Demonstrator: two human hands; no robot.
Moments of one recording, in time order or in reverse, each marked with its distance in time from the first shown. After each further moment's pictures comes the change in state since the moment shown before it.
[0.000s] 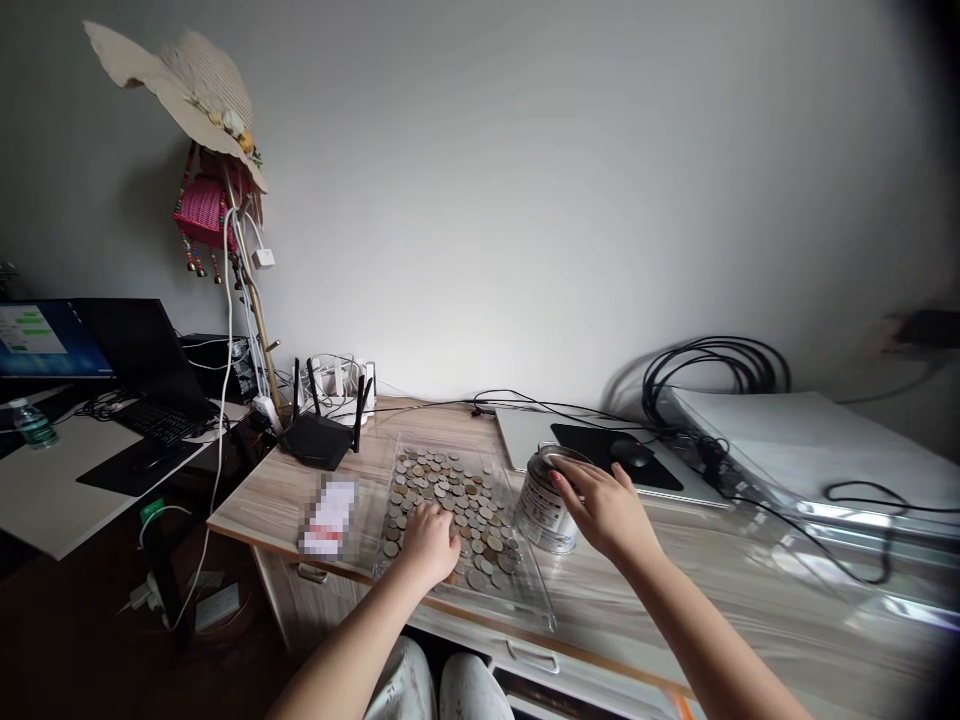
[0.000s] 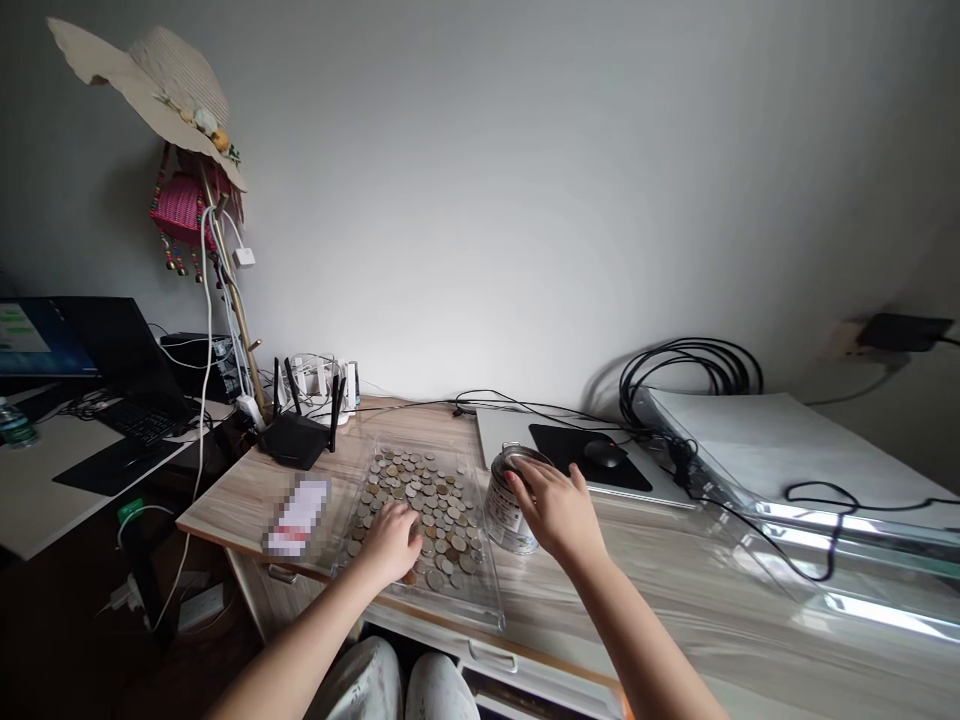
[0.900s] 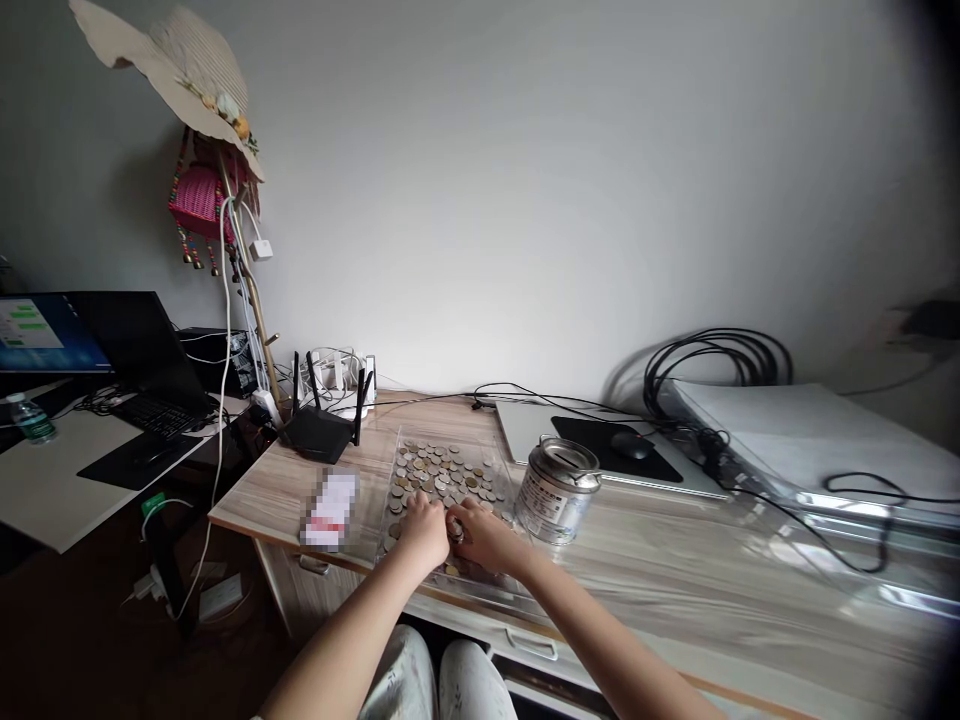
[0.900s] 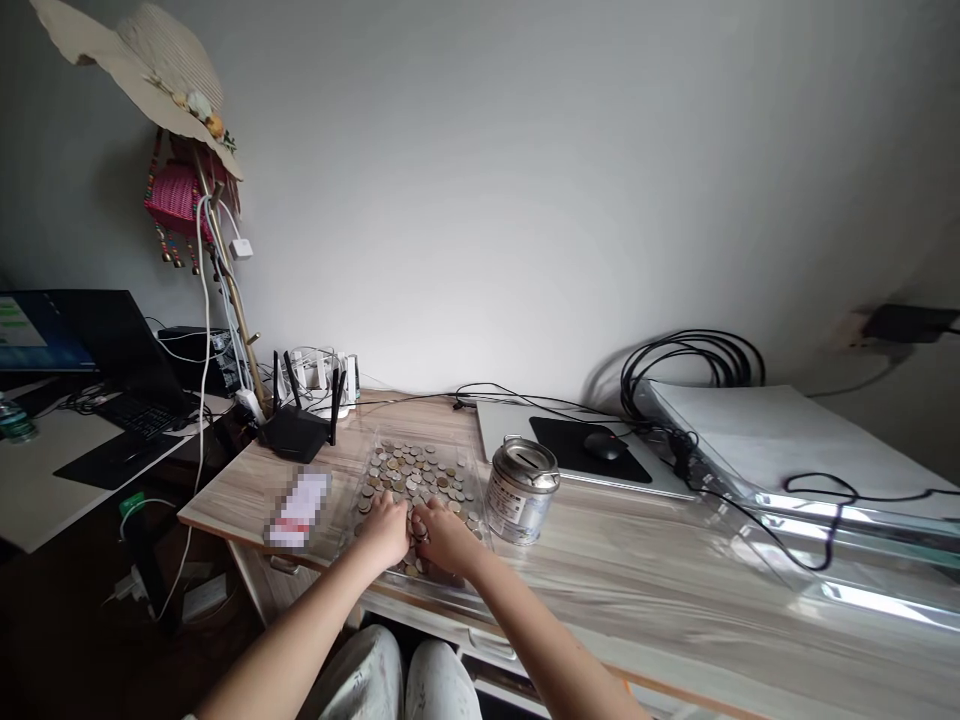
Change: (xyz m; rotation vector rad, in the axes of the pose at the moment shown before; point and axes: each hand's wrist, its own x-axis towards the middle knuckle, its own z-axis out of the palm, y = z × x) left_hand 0.004 0.011 -0.019 0.147 -0.180 -0.227; right_hand -0.021 -0.114 0.051 0.369 -0.784 -0.110
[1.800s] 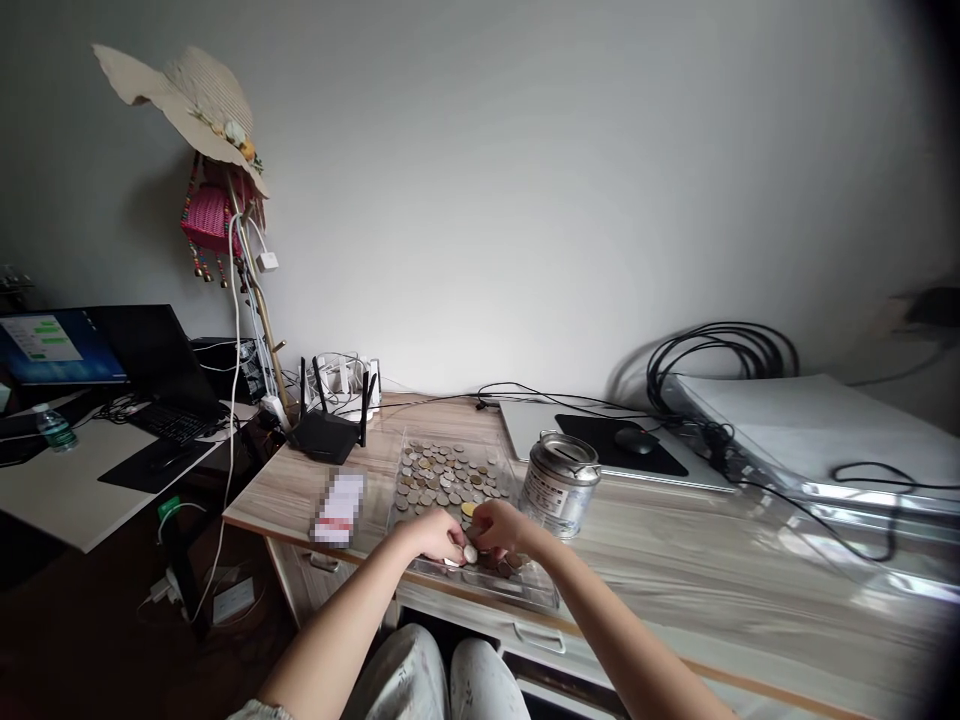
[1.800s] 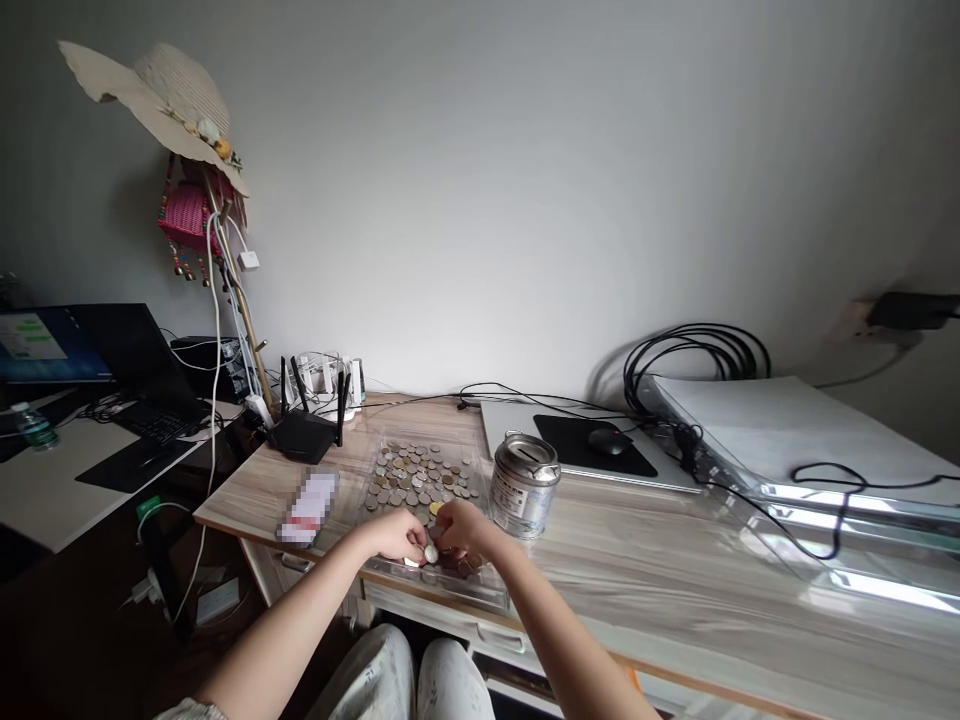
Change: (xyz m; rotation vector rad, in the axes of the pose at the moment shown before) left_hand 0.010 -0.020 0.005 -0.418 -0.490 0.107; right_hand 0.002 0.022 -0.002 0.480 -0.179 0.302
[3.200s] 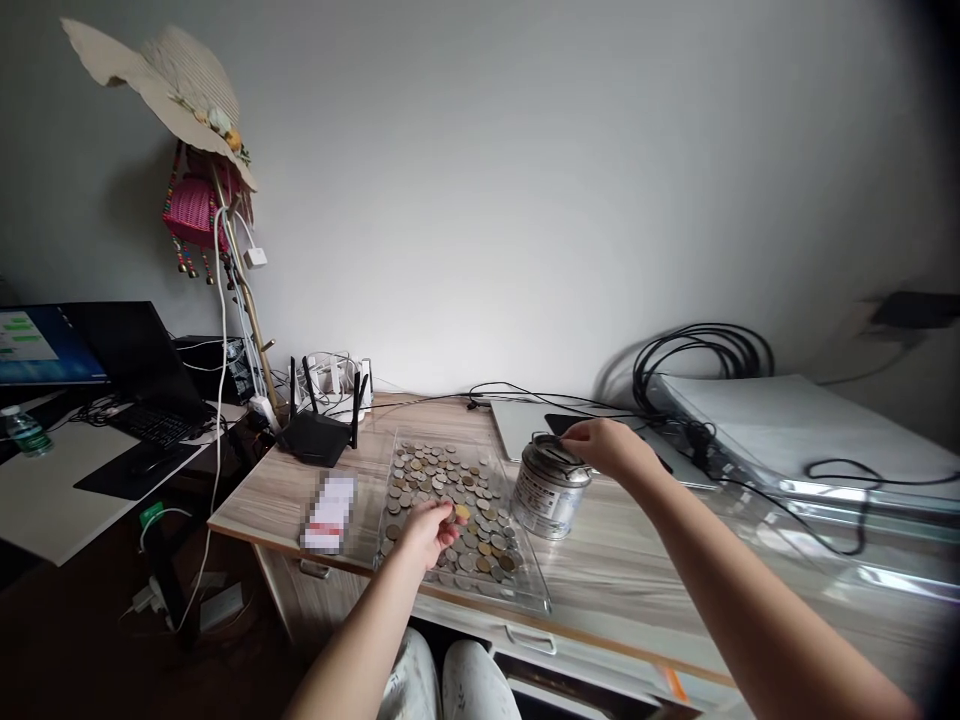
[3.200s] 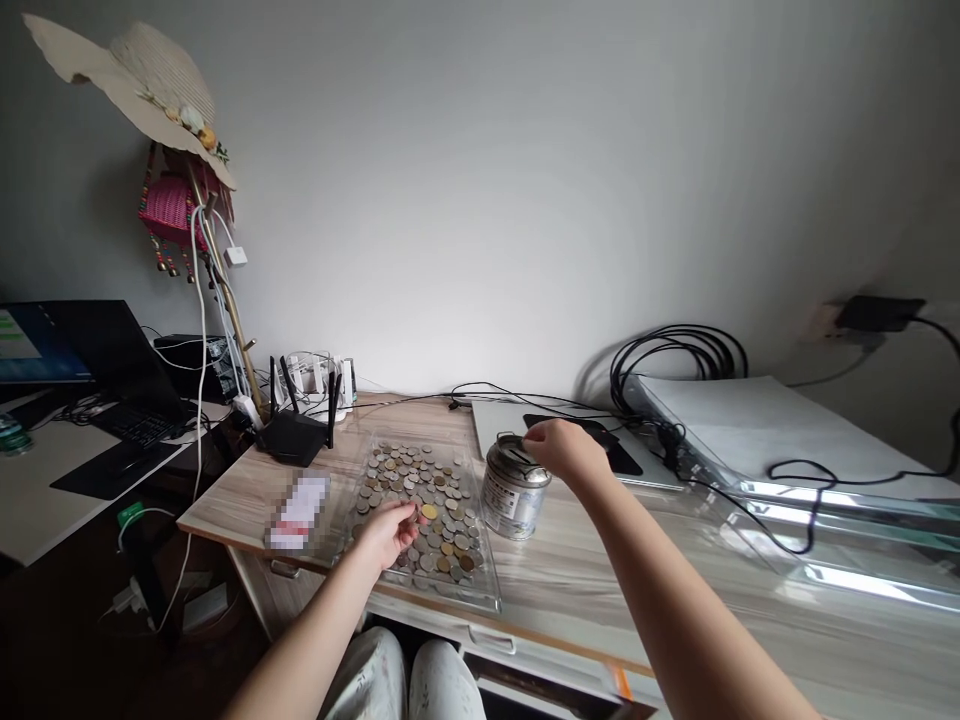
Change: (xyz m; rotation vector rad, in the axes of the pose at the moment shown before) left_hand 0.010 0.015 0.016 -1.267 0.312 -0.053; right_hand -0.052 -0.006 -0.159 -0.480 0.732 0.166
